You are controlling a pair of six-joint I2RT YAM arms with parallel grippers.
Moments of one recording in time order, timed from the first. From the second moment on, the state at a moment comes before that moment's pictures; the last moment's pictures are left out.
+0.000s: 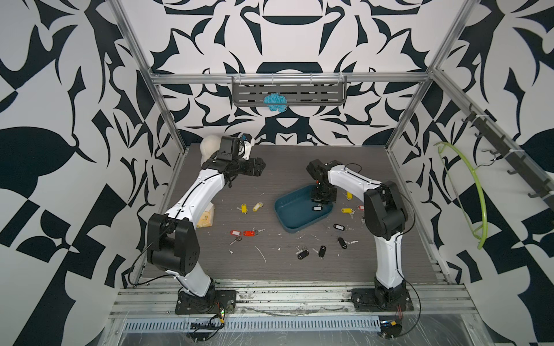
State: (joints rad) left arm -0.29 1.64 1.43 -0.49 0.28 -0.06; right arm 0.46 2.07 1.65 -1.08 0.10 0.69
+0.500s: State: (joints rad) left arm -0.29 1.63 1.43 -0.49 0.28 -0.07; right arm 0.46 2.04 2.07 -1.22 0.02 0.68
